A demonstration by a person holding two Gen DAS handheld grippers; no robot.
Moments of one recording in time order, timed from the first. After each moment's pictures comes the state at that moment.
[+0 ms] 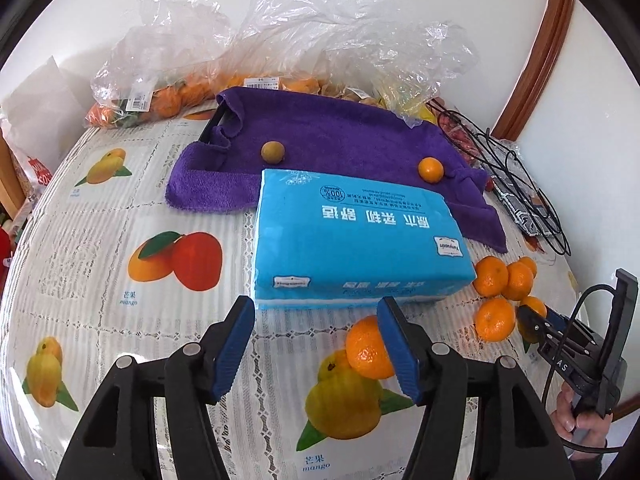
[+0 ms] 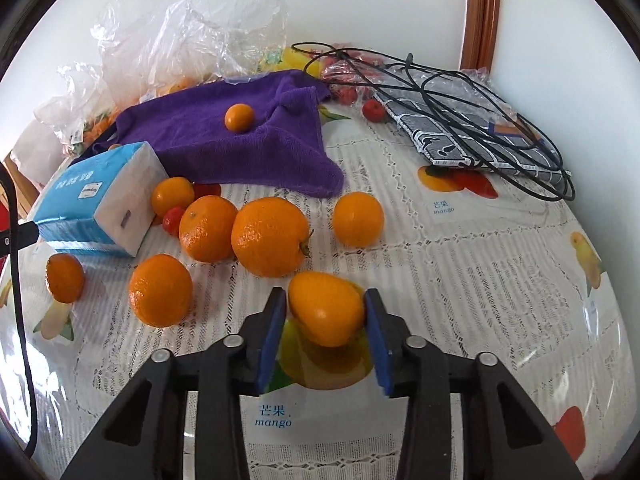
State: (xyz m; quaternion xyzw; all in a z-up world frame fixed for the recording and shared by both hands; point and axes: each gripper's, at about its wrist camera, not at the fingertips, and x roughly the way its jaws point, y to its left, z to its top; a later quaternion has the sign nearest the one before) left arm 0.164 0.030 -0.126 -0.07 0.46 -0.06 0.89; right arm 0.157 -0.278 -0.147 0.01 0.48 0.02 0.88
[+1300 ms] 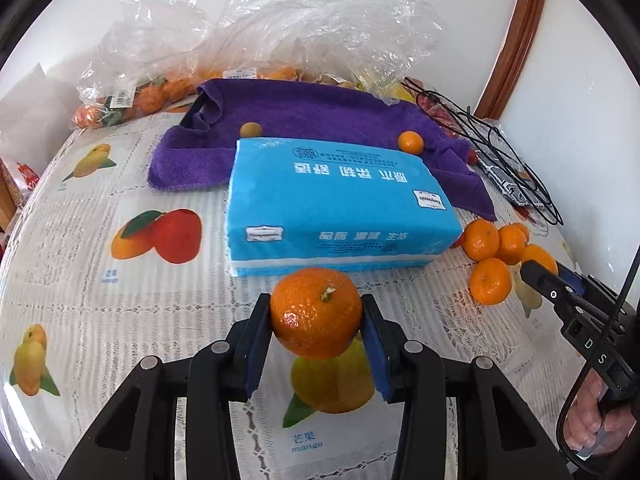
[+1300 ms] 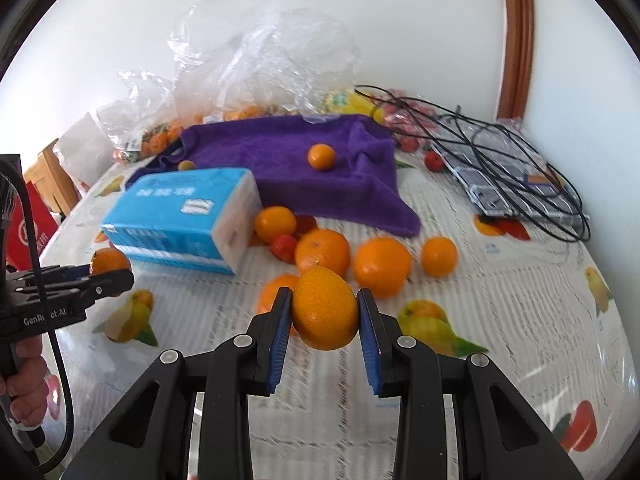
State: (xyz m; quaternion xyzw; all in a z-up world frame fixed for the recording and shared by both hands) left arm 0.142 0.020 -0.139 -0.05 0.45 -0.08 0.89; right arm 0.135 -0.216 -0.101 0.00 0.42 0.08 0.90
